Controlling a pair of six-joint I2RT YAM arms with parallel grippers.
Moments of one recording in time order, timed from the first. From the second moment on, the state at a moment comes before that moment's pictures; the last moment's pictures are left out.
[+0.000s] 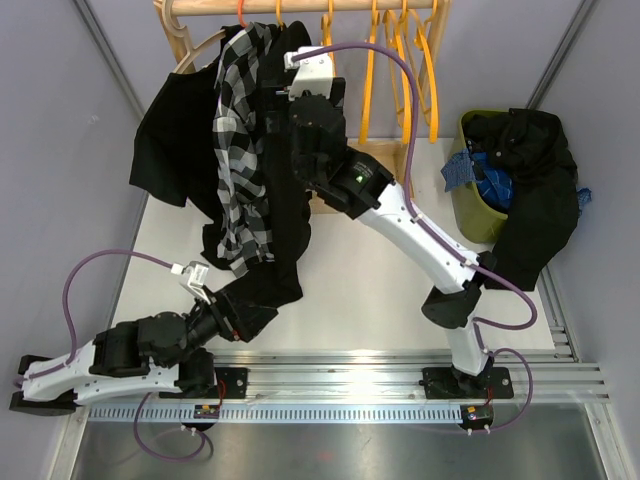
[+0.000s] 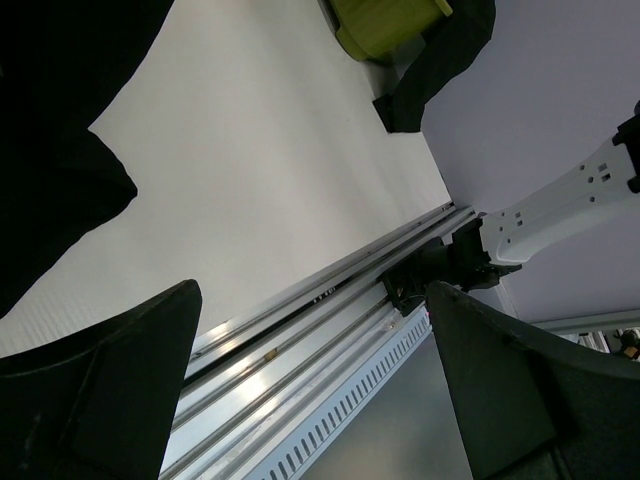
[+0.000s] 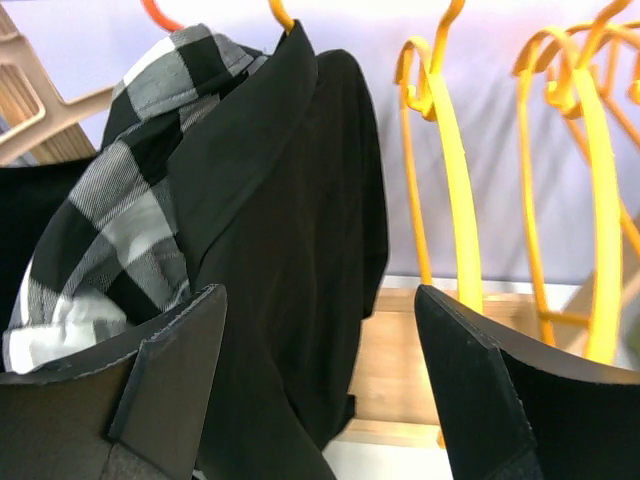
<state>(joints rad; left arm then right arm) -1.41 0.16 0.60 -0.71 -0.59 -0.94 1.04 2.02 2.48 -0.35 0.92 -0.03</state>
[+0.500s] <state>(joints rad) -1.41 0.13 0.57 -0.70 -0.59 -0.94 1.01 2.05 2.52 -0.49 0.62 0.13</state>
